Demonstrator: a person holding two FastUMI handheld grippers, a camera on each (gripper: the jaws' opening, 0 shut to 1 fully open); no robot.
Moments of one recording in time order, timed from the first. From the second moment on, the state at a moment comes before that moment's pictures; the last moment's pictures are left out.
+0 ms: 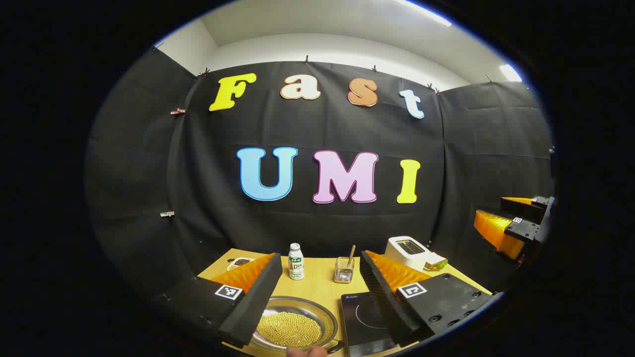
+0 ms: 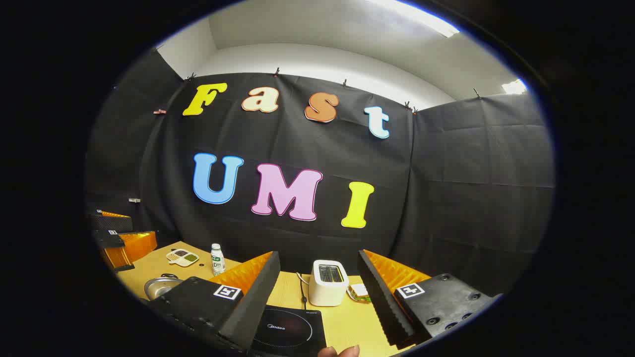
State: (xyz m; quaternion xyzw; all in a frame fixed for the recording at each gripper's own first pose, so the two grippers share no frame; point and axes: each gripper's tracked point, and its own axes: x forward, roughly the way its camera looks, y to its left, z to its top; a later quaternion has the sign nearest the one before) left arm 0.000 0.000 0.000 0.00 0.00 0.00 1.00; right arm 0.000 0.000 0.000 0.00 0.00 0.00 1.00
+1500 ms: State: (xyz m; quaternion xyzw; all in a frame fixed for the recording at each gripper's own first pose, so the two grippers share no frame) left arm -0.006 -0.004 -0.035 -0.02 0.07 -0.05 1.00; right arm -0.003 0.003 0.004 -0.01 -0.01 -0.01 1.00
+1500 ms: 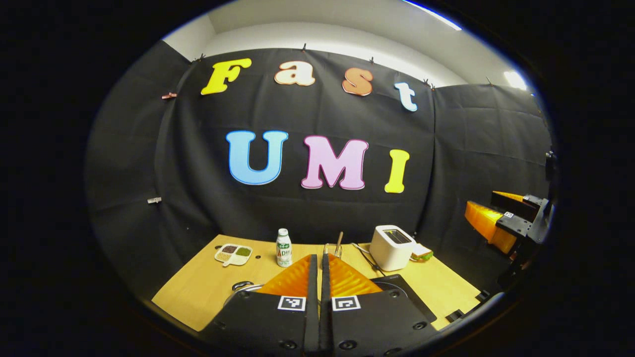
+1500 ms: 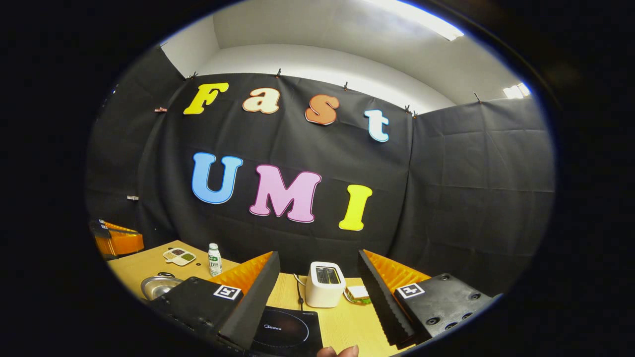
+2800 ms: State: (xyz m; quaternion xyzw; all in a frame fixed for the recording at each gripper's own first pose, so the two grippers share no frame) left arm -0.085 0.002 -0.323 0.03 0.58 -0.16 0.80; right arm -0.024 -0.025 -0.013 -0.02 0.01 -0.04 1.00
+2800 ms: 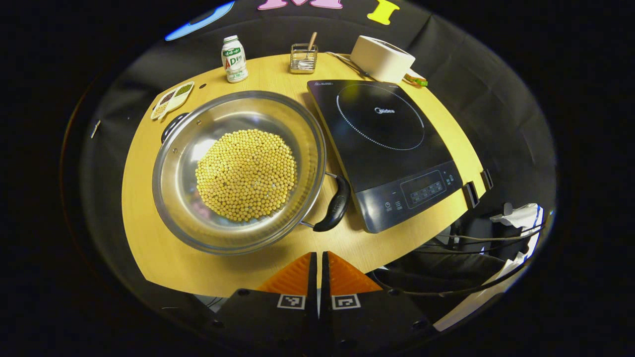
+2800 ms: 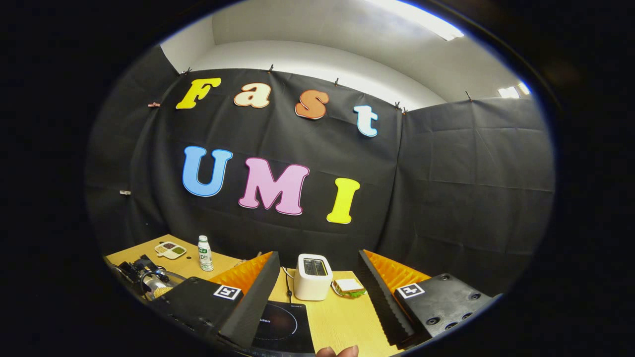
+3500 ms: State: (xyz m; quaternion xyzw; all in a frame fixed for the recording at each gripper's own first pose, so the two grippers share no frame) left arm -0.035 -0.025 -0.332 0.01 0.58 -0.13 0.80; right arm -0.016 -0.047 -0.023 -0.02 0.02 -0.06 1.00
